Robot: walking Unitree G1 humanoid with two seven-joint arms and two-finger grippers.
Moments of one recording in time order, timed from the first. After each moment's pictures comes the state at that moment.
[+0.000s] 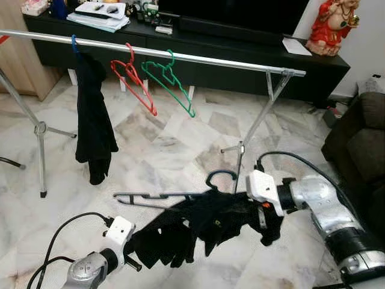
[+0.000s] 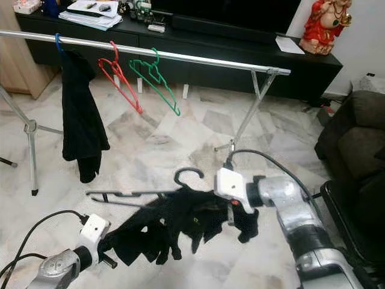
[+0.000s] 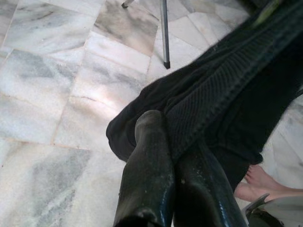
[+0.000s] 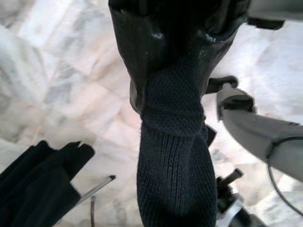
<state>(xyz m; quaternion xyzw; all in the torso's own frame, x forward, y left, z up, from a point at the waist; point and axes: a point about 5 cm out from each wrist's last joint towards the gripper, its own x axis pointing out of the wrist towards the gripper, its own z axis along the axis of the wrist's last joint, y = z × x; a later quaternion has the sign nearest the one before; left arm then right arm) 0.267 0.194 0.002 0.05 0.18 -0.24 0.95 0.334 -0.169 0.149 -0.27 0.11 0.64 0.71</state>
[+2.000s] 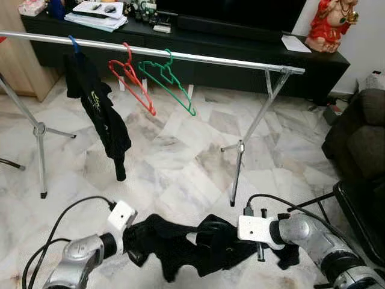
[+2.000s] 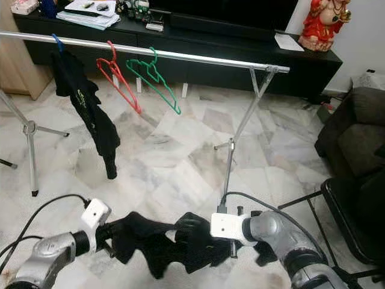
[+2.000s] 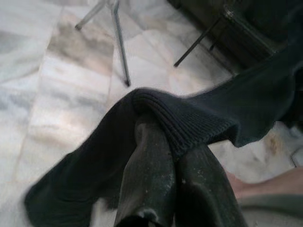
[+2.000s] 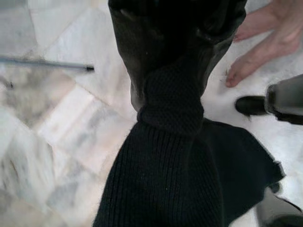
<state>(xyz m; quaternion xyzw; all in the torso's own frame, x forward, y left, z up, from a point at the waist) 0.286 0.187 0.055 0.01 0.15 -0.36 0.92 0.320 -0.180 0.054 -0.46 0.24 0.50 0.70</state>
